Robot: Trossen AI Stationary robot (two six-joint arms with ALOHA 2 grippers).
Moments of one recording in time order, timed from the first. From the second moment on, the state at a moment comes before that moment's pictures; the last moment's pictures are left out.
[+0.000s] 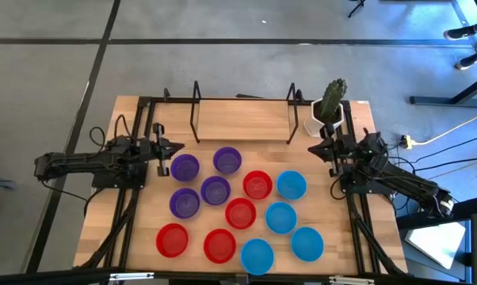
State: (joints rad) left arm 0.15 0.21 0.03 0.44 -0.03 0.24; right arm -0.60 0.20 0.01 0.47 -0.65 0.17
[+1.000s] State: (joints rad) left arm 0.15 0.32 0.04 0.36 -0.05 0.16; right arm -0.50 0.20 0.01 0.36 -0.66 0.09
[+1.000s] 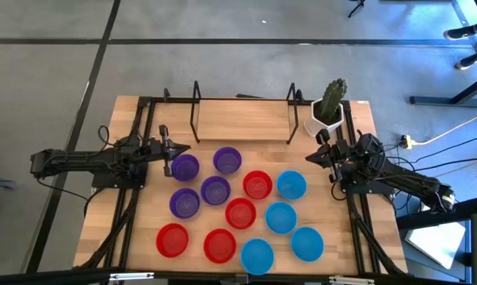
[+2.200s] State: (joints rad) left arm 0.15 0.32 0.05 0.44 0.04 0.19; right arm -0.50 0.20 0.01 0.32 -0.69 0.07
